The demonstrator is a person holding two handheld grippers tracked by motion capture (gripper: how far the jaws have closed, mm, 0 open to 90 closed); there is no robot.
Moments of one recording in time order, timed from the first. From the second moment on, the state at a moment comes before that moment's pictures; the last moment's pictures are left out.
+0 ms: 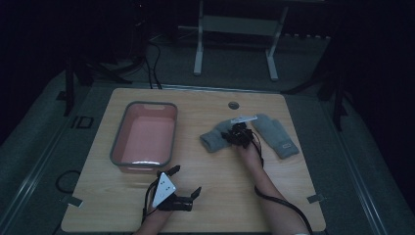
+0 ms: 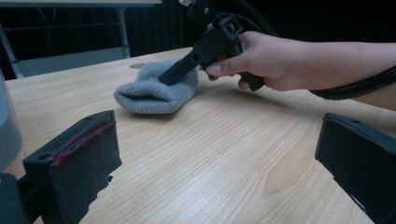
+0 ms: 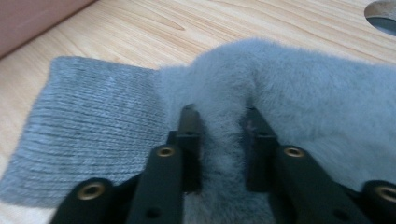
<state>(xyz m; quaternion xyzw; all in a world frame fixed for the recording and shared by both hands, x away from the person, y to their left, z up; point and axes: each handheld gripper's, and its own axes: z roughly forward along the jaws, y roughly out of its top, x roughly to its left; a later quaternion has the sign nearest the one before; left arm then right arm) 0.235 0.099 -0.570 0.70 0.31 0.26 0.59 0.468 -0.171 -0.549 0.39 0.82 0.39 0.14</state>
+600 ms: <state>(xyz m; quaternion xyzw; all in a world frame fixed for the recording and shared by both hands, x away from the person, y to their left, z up) 0.235 0.099 -0.570 0.70 0.31 0.26 0.59 0.405 -0.187 -0.506 0.14 0.89 0.43 0.03</state>
